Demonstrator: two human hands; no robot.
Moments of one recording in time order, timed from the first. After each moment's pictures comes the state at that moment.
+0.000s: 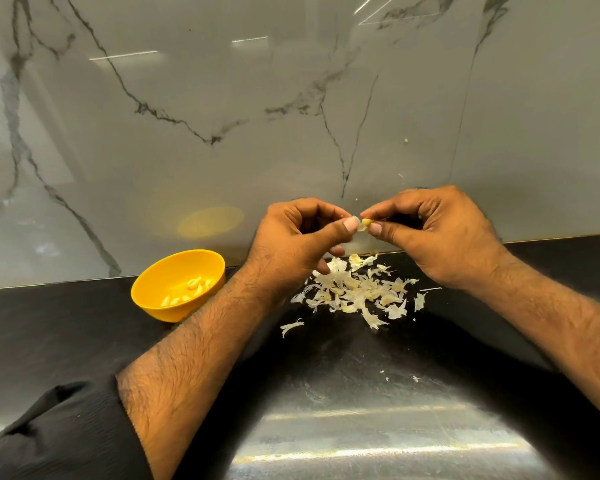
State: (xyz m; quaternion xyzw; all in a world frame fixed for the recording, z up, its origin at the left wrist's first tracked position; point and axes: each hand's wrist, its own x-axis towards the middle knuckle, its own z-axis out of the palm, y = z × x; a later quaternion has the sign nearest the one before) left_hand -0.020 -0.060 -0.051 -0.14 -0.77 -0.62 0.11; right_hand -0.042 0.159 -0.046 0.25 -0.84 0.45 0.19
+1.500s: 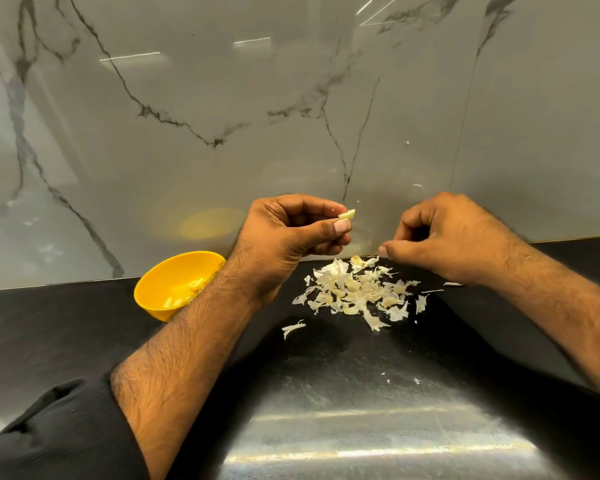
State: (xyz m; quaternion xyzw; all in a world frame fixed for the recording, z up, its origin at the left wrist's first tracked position) left_hand -0.016 -0.072 -0.039 -0.17 -0.69 -0.70 0.07; right_hand -0.043 0.170 -0.028 0.18 -0.94 0.29 0.09
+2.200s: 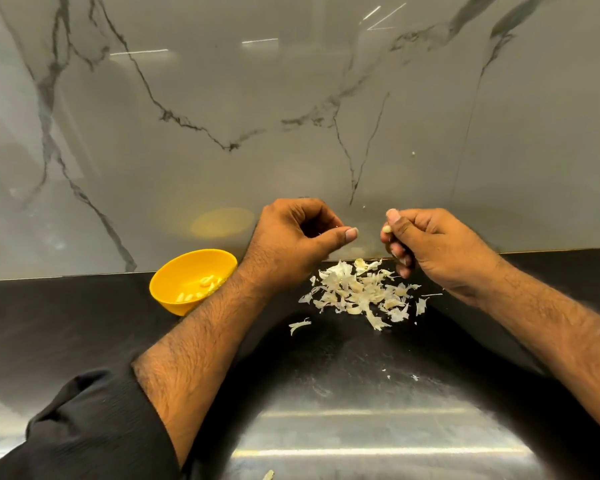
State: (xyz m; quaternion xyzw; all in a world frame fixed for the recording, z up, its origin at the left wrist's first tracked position) left_hand -0.021 -0.075 -0.040 -0.17 -0.84 -0.47 0.21; right_hand -0.046 0.157 -0.046 0.17 -0.80 0.57 0.00
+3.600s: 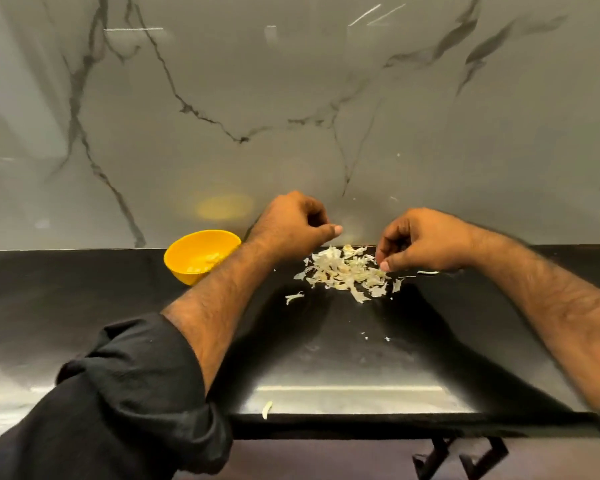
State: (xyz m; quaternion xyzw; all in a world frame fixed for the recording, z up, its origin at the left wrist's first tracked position) left_hand -0.017 -0.072 -0.024 -0.09 -0.93 -0.32 0.13; right_hand -0.039 0.179 -0.010 0.25 -0.94 0.22 -0.10
